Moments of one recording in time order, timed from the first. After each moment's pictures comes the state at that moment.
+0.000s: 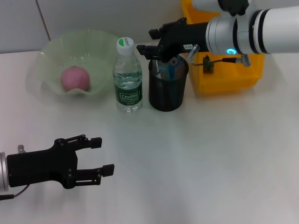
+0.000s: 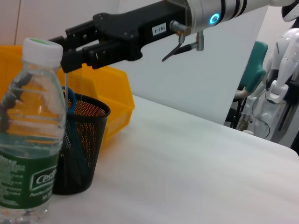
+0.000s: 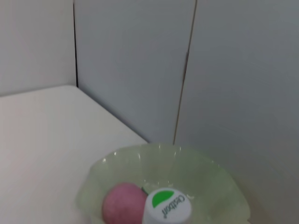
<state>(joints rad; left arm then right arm) -0.42 -1.94 1.30 0.49 1.48 1.49 -1.23 0.62 2.08 -1.39 -1.12 -2.04 -0.86 2.00</state>
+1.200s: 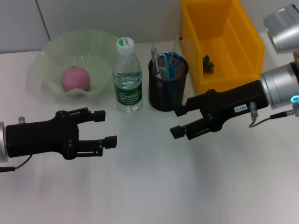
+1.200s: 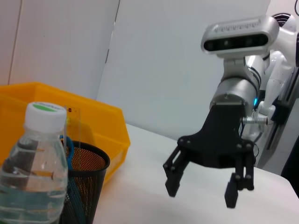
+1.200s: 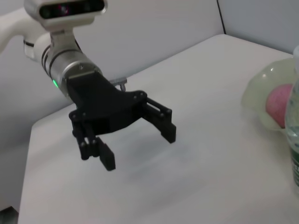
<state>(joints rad) -0.51 -1.92 1.23 0.48 1.48 1.55 -1.30 0.74 1.96 -0.90 -0.57 -2.06 -1.59 1.61</state>
